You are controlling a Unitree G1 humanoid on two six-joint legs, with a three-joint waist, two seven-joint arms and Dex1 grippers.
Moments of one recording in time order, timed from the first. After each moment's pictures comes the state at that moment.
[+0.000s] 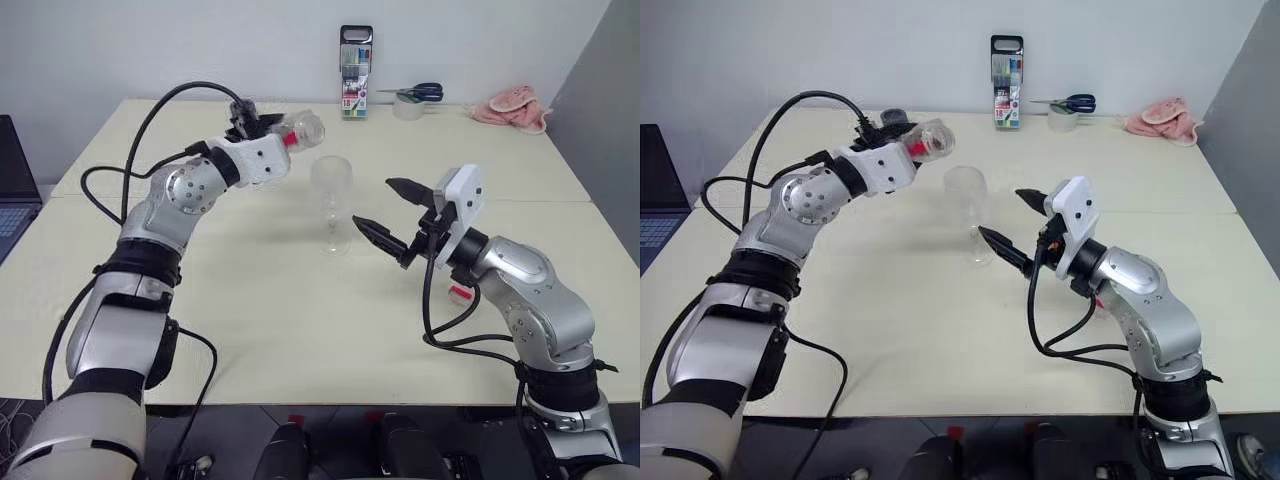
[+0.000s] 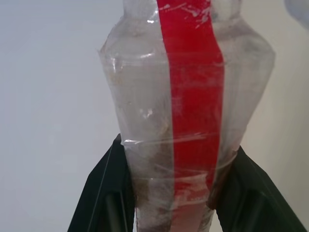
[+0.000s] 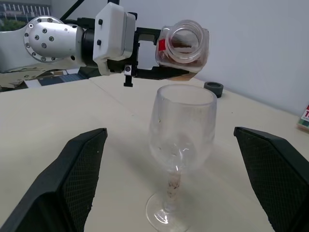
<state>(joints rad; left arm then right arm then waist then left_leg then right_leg) -1.08 0.63 -0.24 0.85 0.44 -0.62 -0.35 -0.48 -0.37 0.04 -0.45 0.41 0.60 0.56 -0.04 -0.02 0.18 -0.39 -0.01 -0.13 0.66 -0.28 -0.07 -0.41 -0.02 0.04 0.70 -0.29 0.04</state>
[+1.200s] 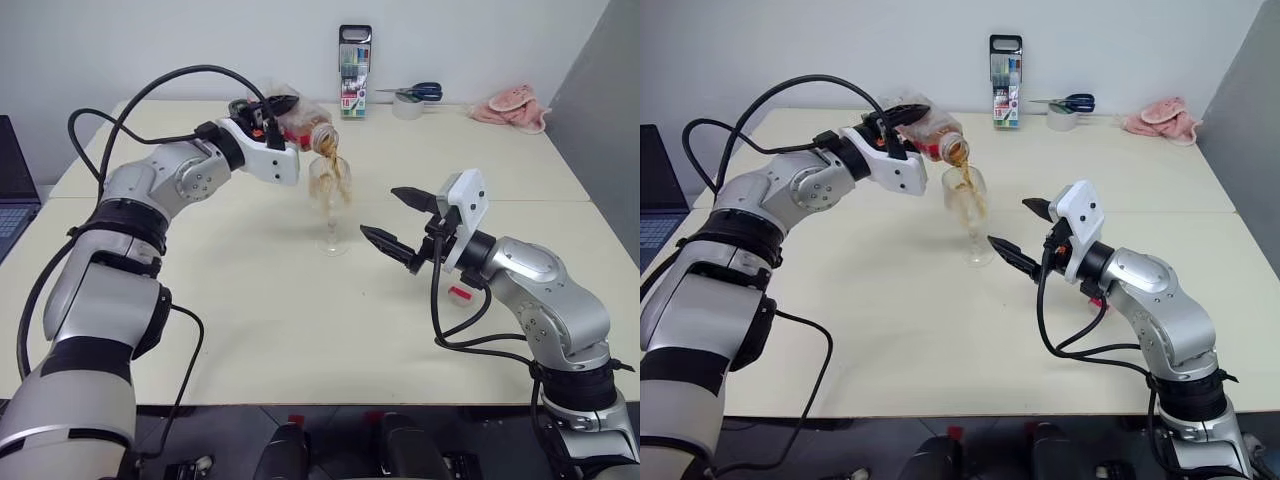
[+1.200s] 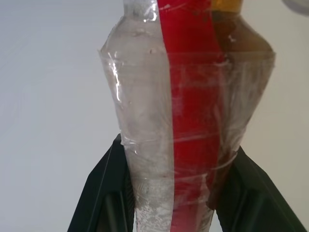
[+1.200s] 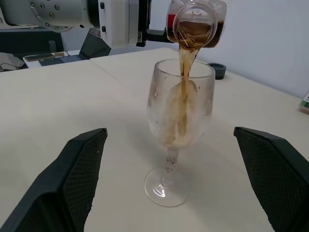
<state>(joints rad) -1.30 0.69 -0.44 1.07 0.79 -0.80 0.03 -0.48 -0.45 0.04 -0.45 0.45 0.64 0.58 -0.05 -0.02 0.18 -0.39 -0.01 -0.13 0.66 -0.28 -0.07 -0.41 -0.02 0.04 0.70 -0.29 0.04</state>
